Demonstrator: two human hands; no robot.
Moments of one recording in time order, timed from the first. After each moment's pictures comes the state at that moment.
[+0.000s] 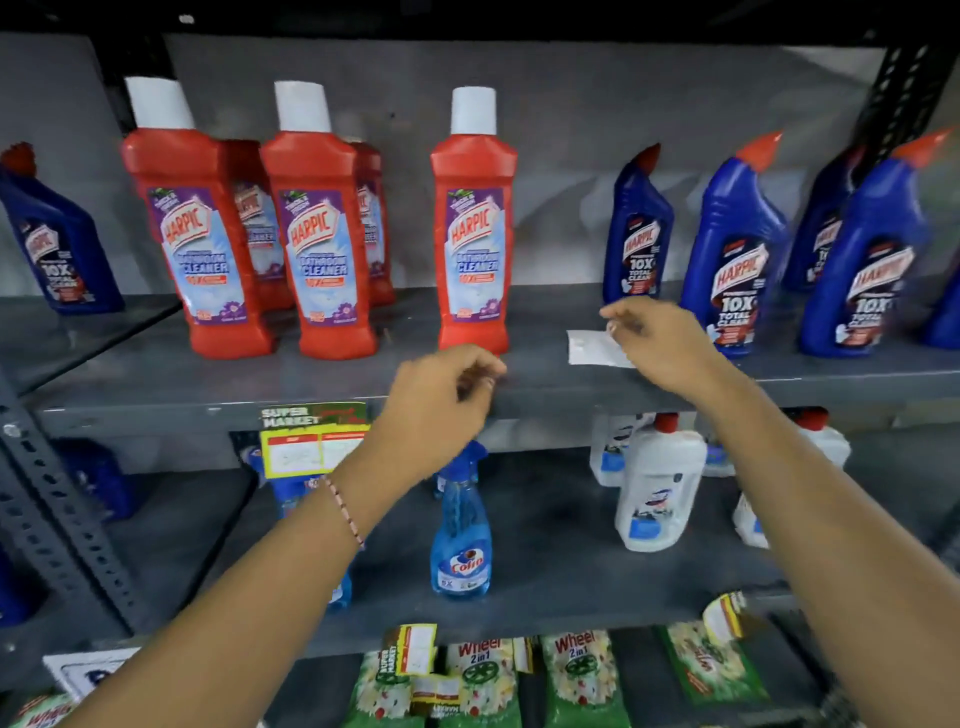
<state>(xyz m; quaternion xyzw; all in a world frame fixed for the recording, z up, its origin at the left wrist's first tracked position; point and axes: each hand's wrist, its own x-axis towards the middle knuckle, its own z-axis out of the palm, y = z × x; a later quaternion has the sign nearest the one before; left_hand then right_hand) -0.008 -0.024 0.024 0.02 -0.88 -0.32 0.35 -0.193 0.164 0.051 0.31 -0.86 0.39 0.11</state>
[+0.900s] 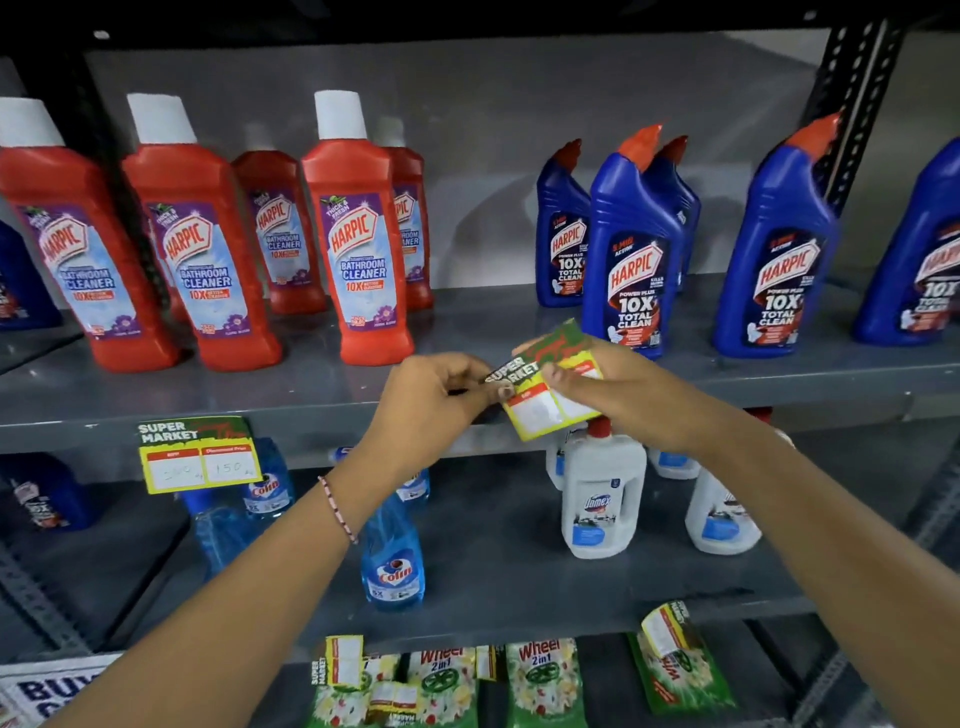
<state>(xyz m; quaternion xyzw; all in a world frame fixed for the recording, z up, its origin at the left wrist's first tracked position) -0.078 0.061 0.022 0.05 -0.85 -0.43 0.31 -0.160 0.256 0.058 0.45 -0.76 0.45 -0.14</state>
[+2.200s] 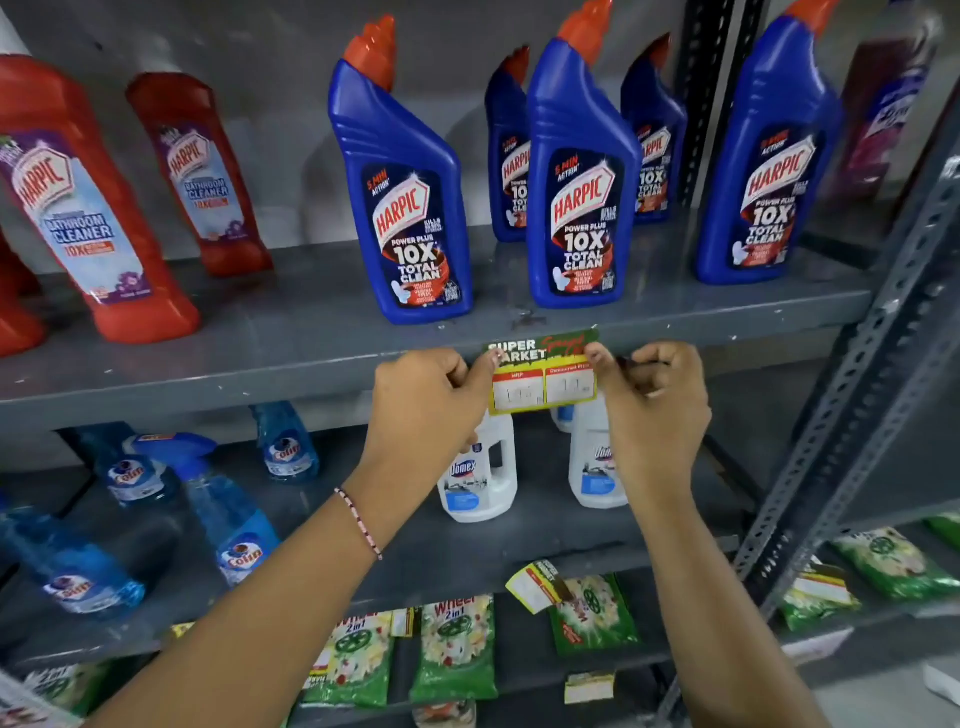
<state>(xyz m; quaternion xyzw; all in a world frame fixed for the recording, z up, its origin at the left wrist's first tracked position) -0.184 0.244 -0.013 0.18 -0.85 -0.38 0.31 -0.265 0.396 -0.051 0.07 -0.67 0.70 0.23</state>
